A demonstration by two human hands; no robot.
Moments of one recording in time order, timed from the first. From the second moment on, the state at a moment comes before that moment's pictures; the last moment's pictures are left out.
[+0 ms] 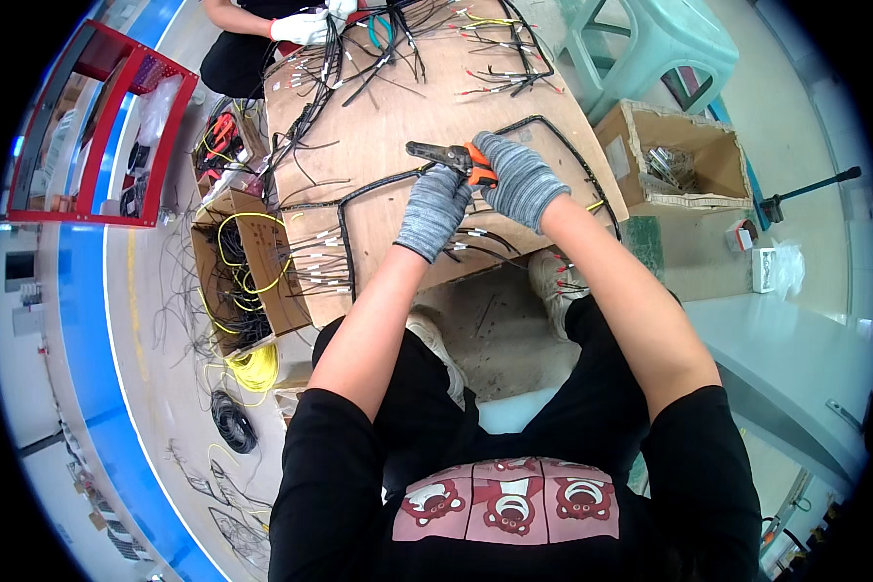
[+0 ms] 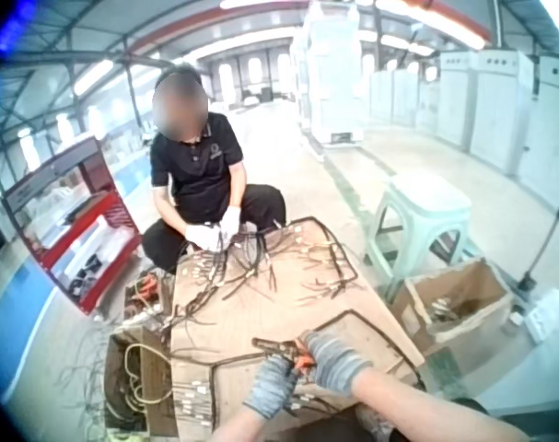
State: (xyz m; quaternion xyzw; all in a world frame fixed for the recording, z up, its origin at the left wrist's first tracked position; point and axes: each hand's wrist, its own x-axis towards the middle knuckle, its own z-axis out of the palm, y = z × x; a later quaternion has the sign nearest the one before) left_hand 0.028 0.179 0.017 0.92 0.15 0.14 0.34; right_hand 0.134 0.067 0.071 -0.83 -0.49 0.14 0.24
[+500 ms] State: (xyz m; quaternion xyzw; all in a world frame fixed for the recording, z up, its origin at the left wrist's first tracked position) left_hand 0.026 0.185 -0.007 0.78 0.18 0.17 0.57; right_hand 0.254 -0.021 0.032 -0.76 -0.09 0.21 0.62
